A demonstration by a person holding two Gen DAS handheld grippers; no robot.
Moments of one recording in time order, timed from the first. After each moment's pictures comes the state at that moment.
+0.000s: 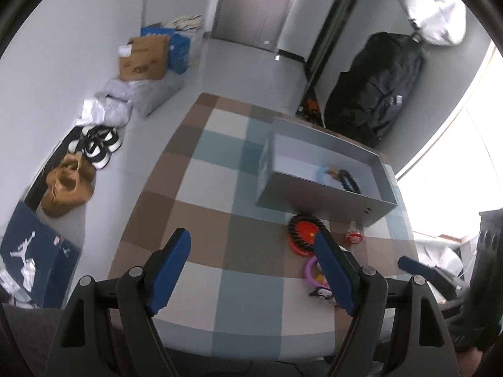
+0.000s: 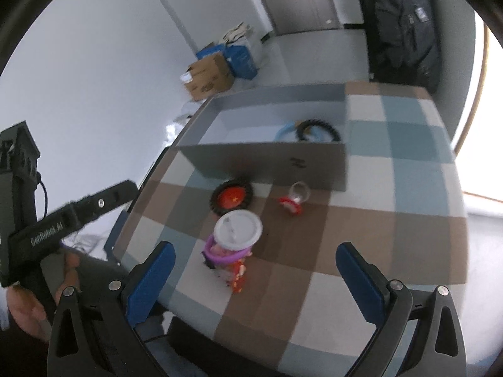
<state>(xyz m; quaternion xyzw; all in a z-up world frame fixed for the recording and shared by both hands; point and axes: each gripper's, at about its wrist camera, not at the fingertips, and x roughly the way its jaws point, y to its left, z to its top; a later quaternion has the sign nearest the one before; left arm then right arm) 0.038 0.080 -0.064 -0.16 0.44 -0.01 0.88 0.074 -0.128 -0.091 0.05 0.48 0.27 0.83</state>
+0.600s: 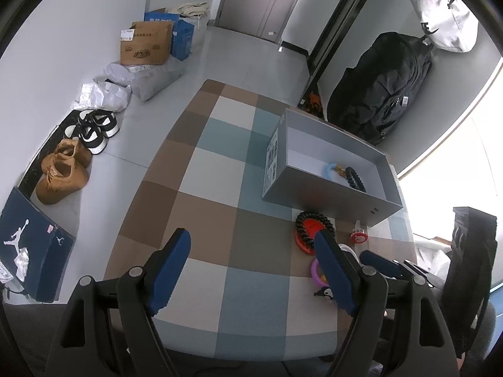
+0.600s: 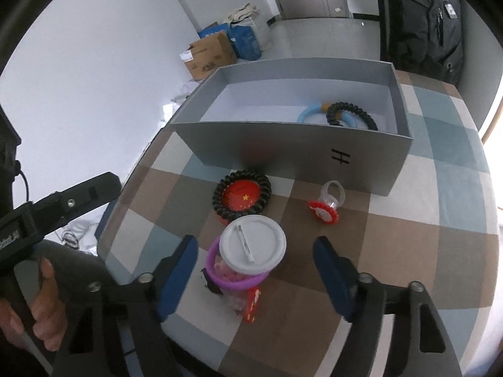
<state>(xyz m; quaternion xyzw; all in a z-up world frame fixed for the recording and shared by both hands) 0.043 0.090 -0.073 -0.18 0.46 -0.02 0.87 0.097 -0.088 -0.115 0.02 0.51 0.26 0.82</state>
